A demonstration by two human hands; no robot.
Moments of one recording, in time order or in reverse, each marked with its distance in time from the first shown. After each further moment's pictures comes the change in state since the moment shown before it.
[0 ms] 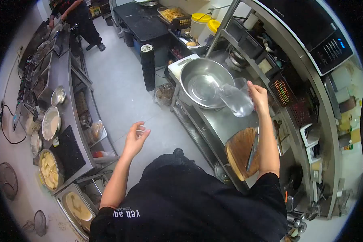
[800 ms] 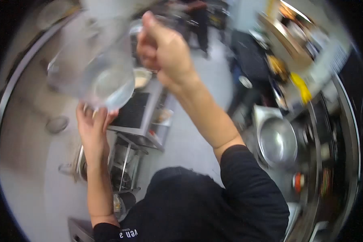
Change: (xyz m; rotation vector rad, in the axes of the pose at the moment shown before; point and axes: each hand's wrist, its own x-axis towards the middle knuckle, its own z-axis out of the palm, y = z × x) left_hand -0.210 0.207 -0.170 -0.244 1.154 0.316; right_hand -0.281 -0.408 0.244 1.302 -1.579 -0.333
